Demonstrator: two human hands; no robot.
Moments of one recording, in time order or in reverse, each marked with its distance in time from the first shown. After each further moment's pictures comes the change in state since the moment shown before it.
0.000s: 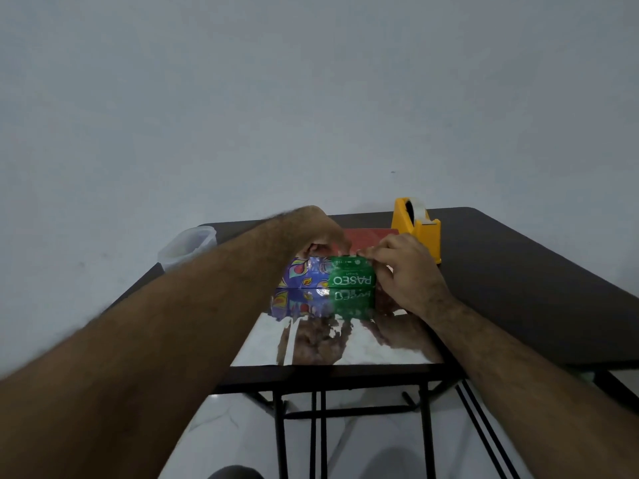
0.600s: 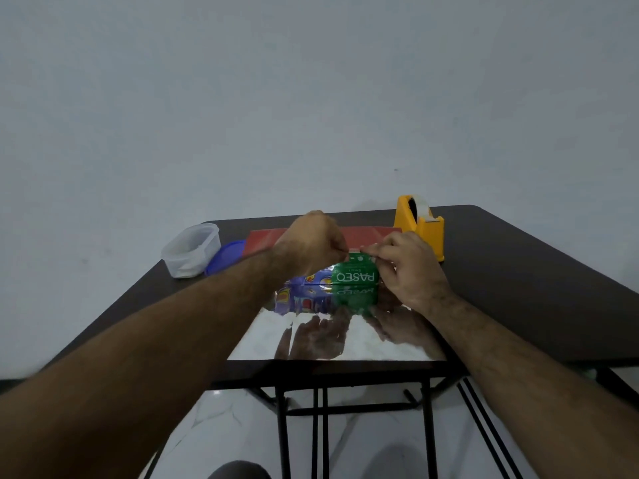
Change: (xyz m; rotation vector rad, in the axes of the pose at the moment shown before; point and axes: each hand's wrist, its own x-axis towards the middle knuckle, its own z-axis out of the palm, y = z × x) left_hand -0.018 -0.042 0.016 0.327 0.311 0.690; right_hand -0.001 -0.003 0.001 0.006 -0.007 0.046
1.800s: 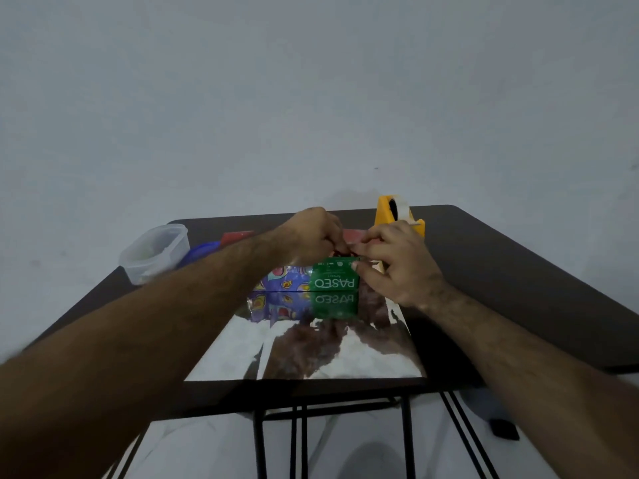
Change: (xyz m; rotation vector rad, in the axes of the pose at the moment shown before) left_hand 0.046 0.000 0.005 -0.074 -0.156 0.135; right_hand 0.013 0.032 -0.012 -0.048 0.013 -0.141
